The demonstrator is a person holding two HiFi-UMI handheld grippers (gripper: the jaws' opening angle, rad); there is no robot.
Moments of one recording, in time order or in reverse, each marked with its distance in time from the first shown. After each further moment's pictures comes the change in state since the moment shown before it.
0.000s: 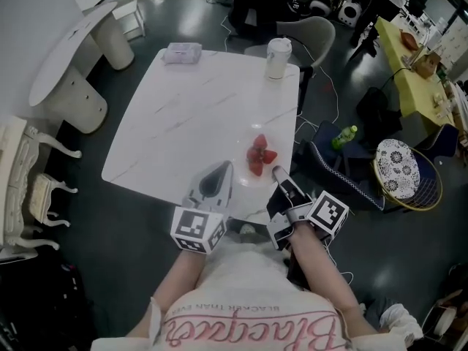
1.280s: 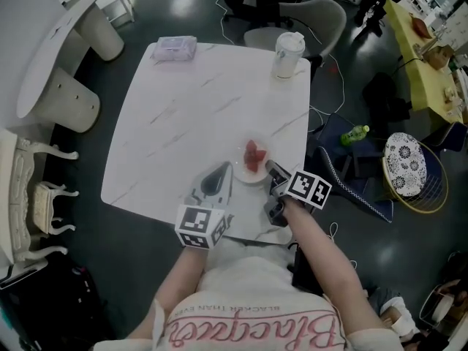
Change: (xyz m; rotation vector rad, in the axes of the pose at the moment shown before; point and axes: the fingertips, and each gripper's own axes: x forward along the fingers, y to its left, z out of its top) left arm 0.089 0.091 -0.041 -0.070 0.187 0.002; right arm 0.153 -0.135 0.013 -0.212 0.223 -0.325
